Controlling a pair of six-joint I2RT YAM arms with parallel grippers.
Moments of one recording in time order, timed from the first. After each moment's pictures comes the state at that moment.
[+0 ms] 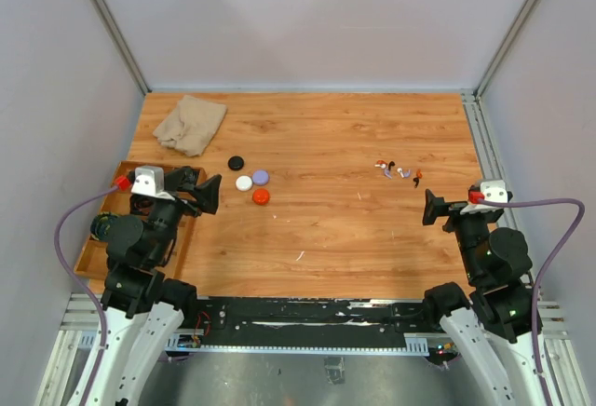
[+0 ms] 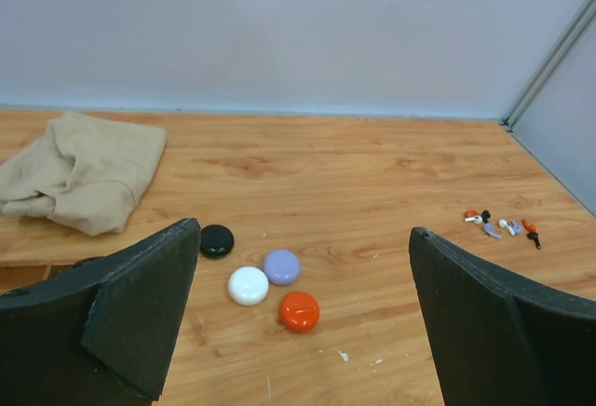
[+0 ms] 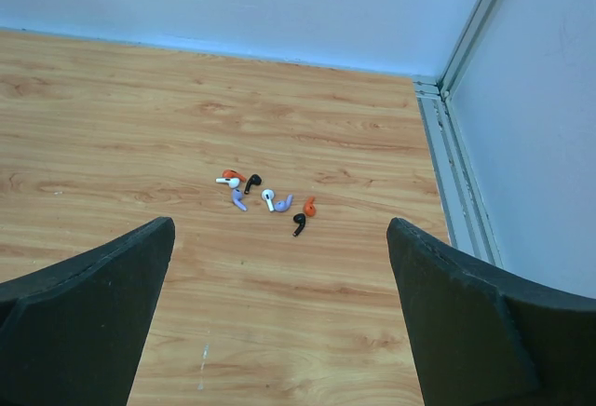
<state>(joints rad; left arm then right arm) -0.27 0.29 0.58 -0.16 -0.02 -0.21 0.31 0.21 0.66 -0.45 0.27 -0.10</state>
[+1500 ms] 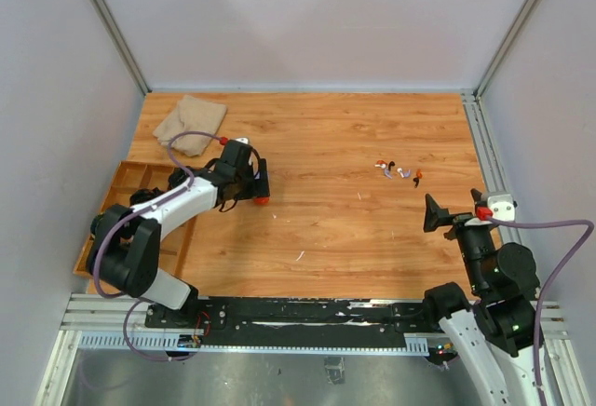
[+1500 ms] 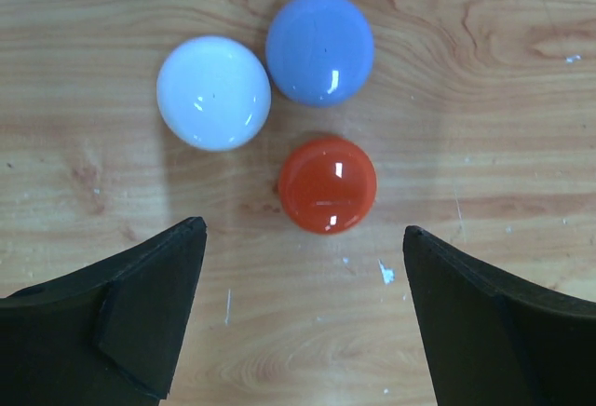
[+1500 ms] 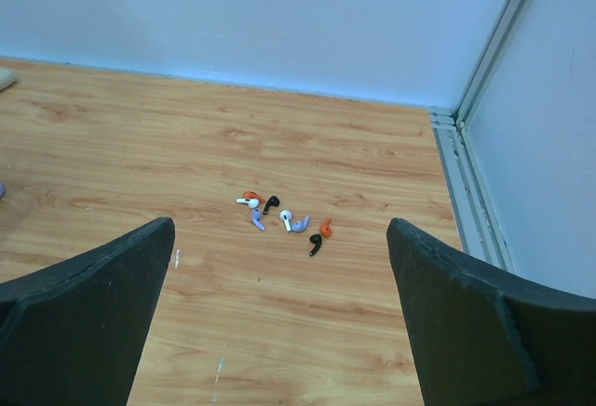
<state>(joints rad) -0.43 1.45 0.84 -0.29 -0.14 -0.48 0.31 0.11 0.63 -0.44 0.21 -0.09</state>
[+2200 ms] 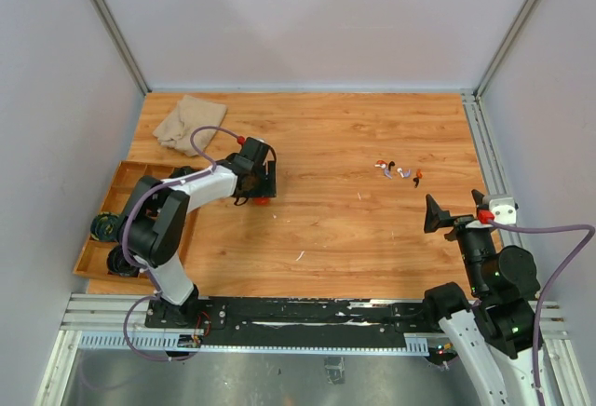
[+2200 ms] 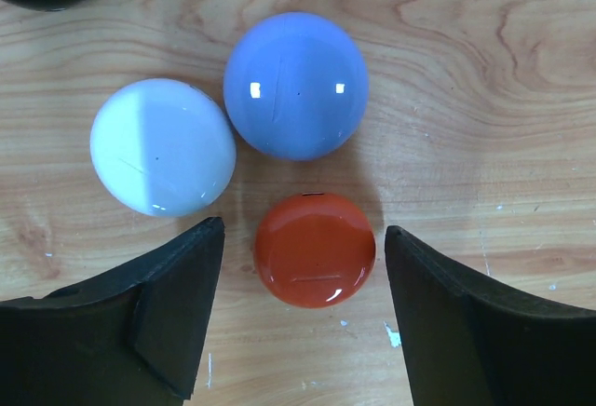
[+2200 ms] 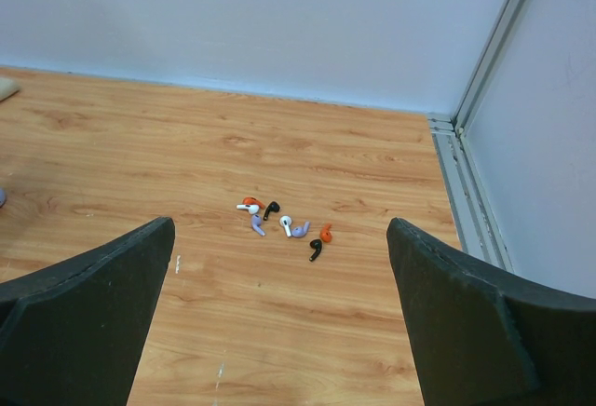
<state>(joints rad) -0.47 1.70 0.98 -0.29 -0.19 -0.44 0.31 0.07 0.61 -0.43 0.21 -0.09</state>
